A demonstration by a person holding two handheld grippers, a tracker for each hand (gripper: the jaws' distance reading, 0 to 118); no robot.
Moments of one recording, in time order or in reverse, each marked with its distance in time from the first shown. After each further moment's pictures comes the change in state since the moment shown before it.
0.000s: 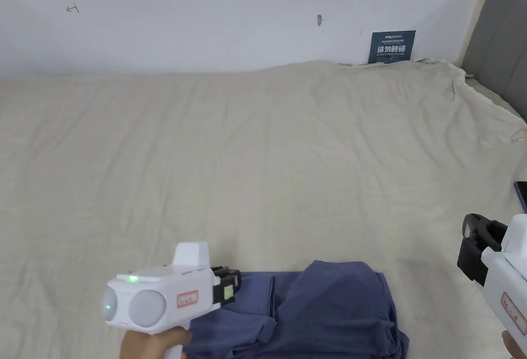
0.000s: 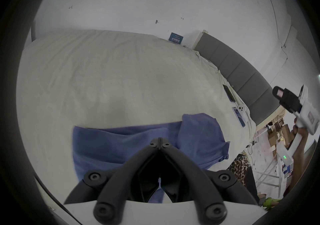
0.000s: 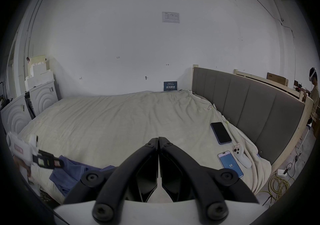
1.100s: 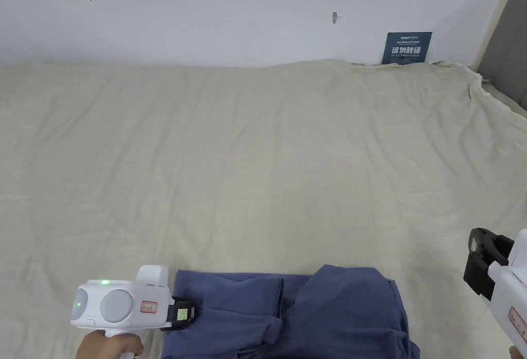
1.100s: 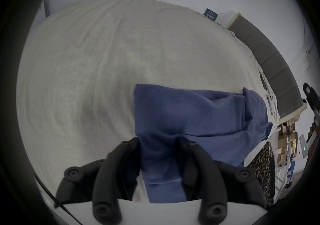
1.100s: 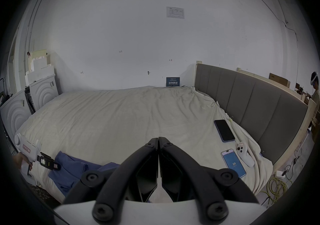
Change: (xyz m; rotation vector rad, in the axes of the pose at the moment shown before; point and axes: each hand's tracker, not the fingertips) left arm -0.101 -0.033 -0.037 -0.247 0.185 0.063; right arm -0.017 -0.002 -0.011 -0.045 0.005 0.025
